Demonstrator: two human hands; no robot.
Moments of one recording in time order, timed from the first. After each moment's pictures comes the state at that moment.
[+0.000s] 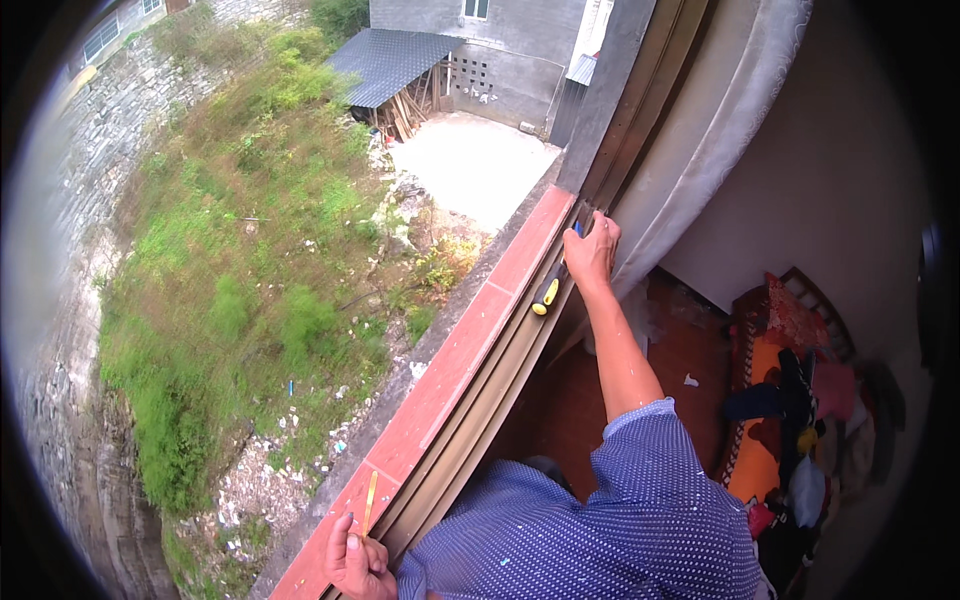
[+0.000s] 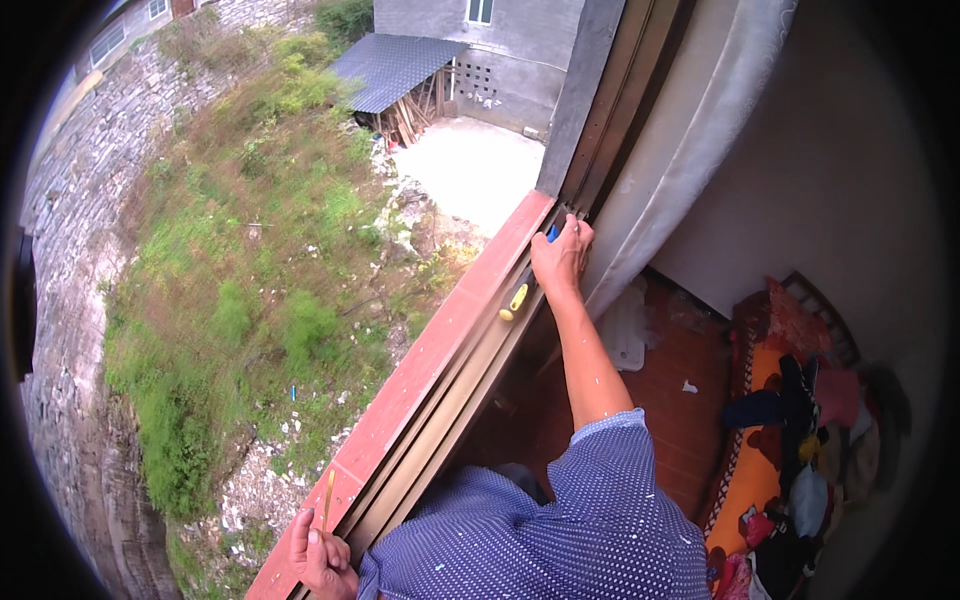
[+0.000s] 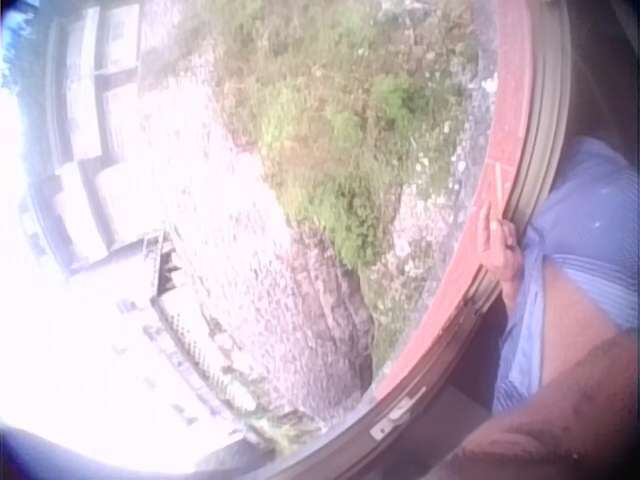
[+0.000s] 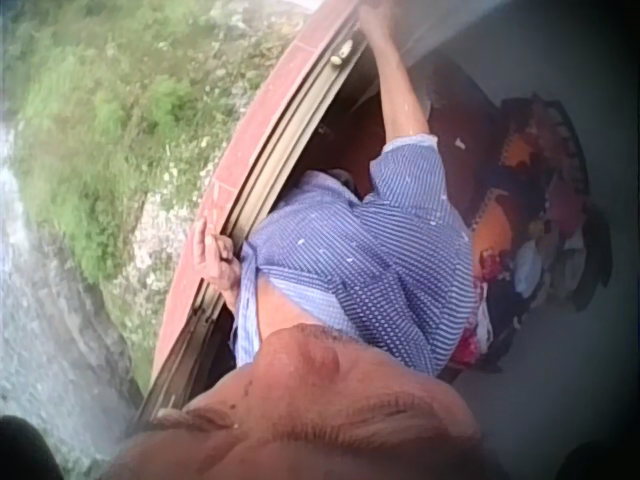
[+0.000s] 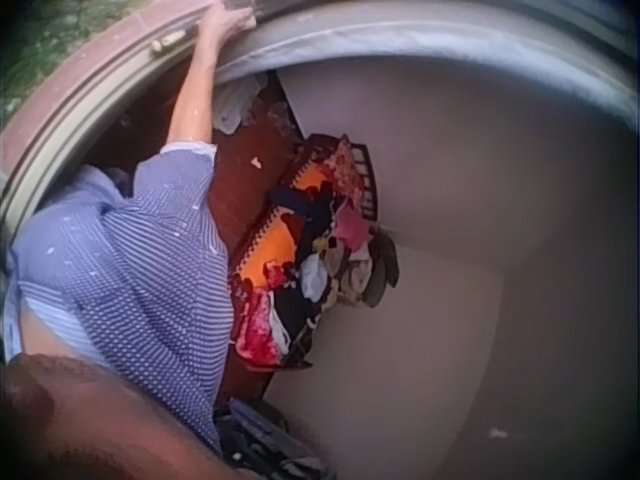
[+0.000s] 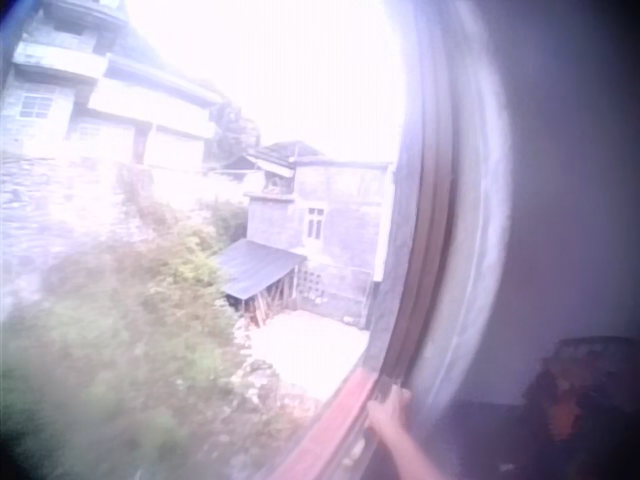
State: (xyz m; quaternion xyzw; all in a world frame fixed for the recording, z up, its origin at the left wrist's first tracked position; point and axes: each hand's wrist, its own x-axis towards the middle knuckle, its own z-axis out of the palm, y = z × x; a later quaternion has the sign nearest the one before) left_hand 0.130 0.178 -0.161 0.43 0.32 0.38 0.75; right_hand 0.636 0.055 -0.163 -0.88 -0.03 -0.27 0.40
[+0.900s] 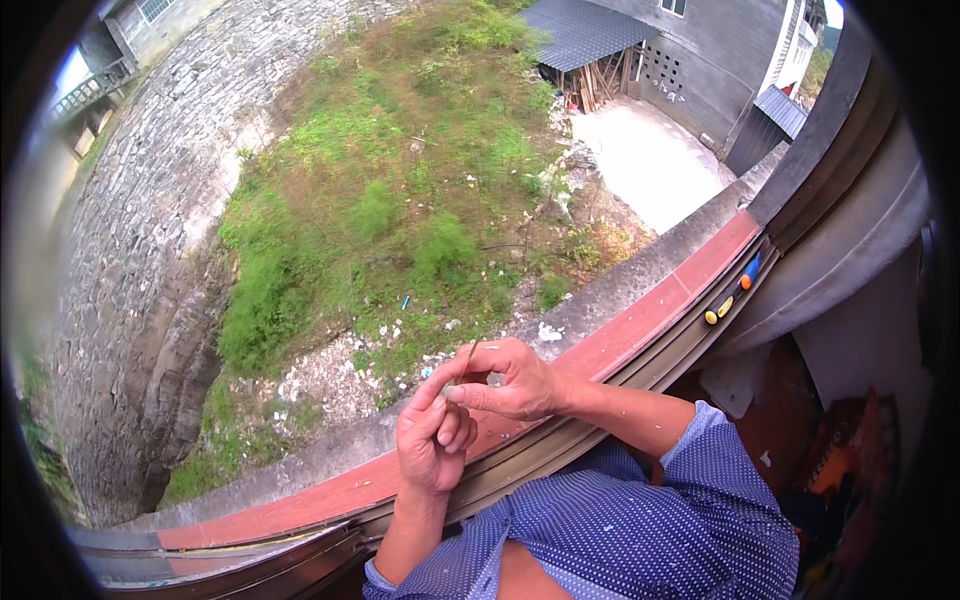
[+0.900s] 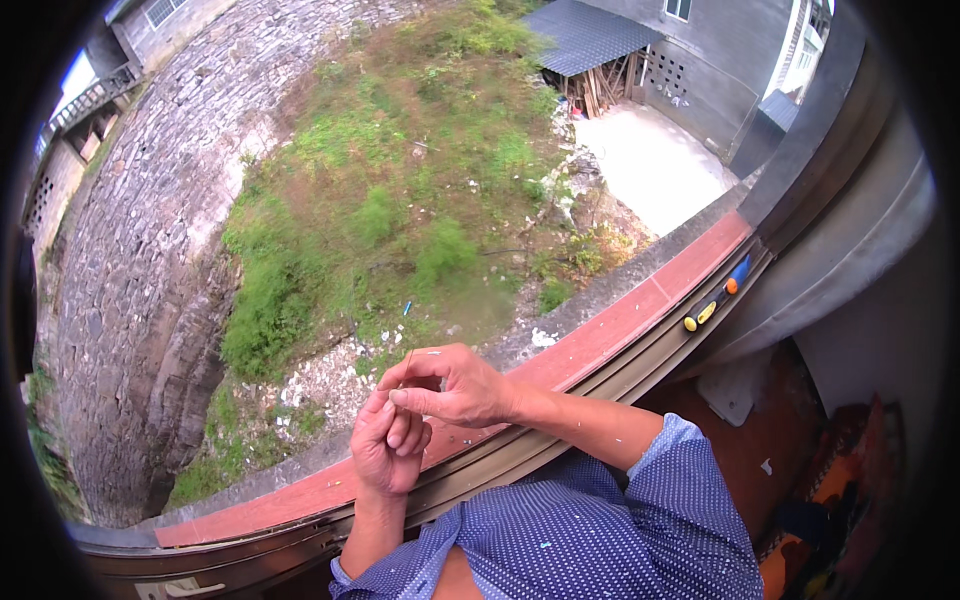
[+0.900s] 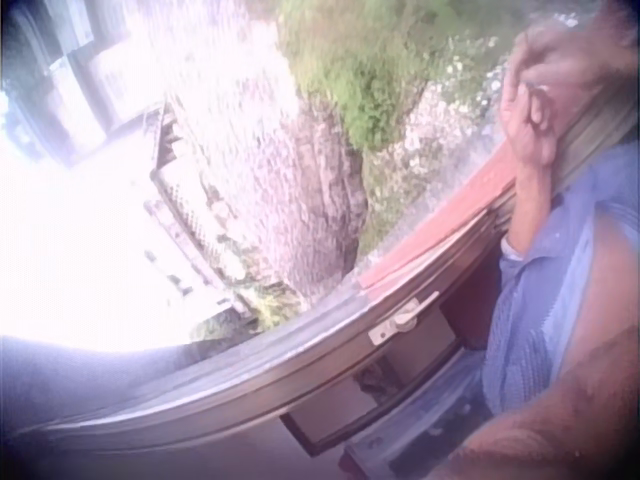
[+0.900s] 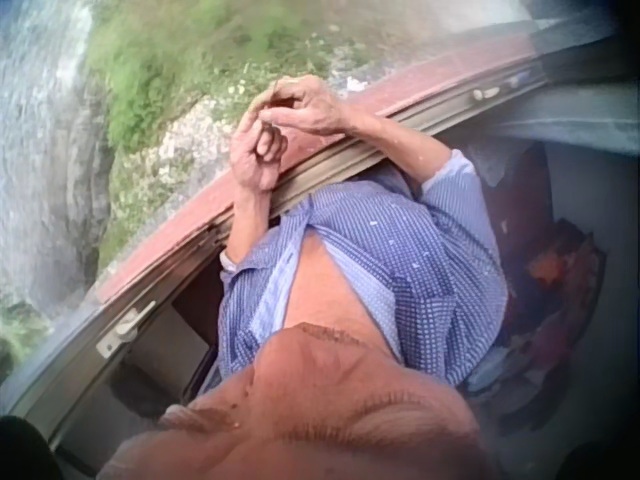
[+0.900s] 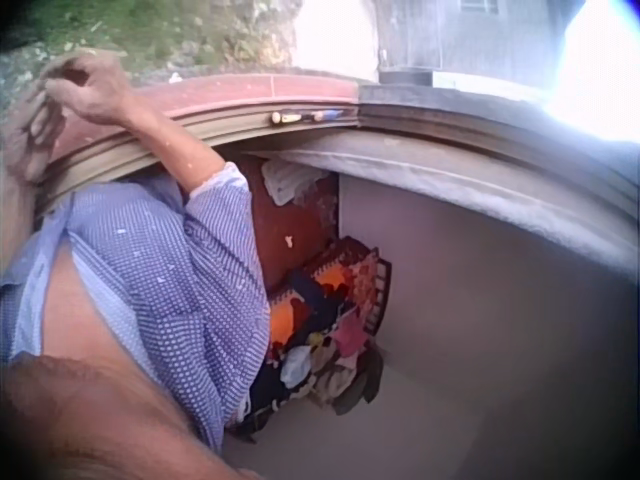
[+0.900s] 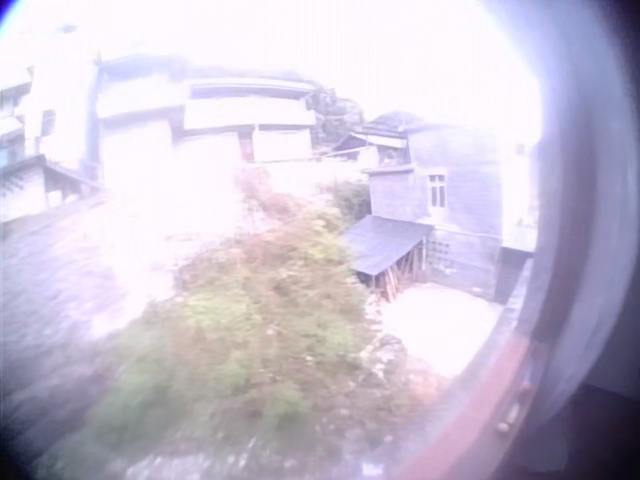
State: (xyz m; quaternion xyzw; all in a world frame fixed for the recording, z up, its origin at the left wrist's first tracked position) left_hand 0.178 0.230 -0.141 0.28 0.16 0.36 0.88; right_hand 0.354 0.209 -0.141 -0.38 -0.65 0.37 0.54
